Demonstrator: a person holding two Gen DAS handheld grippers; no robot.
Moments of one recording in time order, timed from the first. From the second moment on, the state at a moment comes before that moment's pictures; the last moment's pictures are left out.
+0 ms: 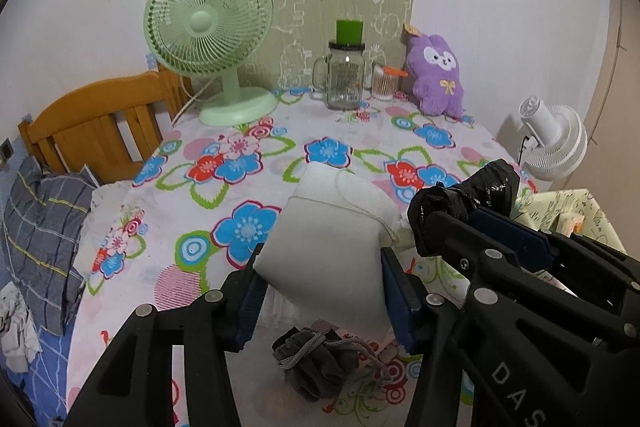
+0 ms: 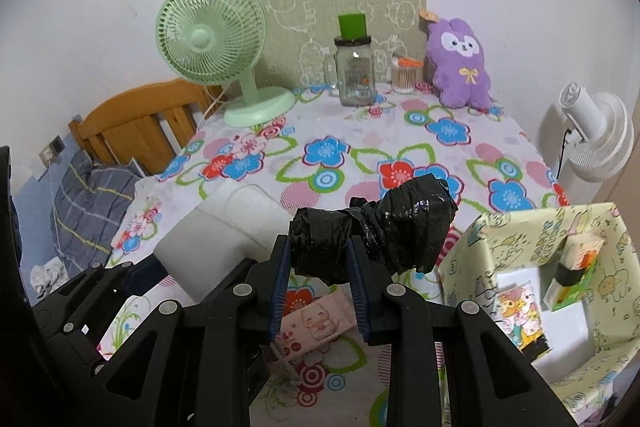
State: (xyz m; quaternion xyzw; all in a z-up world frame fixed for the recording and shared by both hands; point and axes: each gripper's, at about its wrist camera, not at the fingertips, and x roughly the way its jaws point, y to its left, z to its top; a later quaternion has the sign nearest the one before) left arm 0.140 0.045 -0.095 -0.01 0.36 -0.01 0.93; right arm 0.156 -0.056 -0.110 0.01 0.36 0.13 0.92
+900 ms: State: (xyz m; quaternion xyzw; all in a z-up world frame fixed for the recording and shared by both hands) left arm 0.117 0.015 -0.049 0.00 0.31 -0.01 0.95; right arm 0.129 -0.086 -0.058 0.00 0.31 0.13 0.94
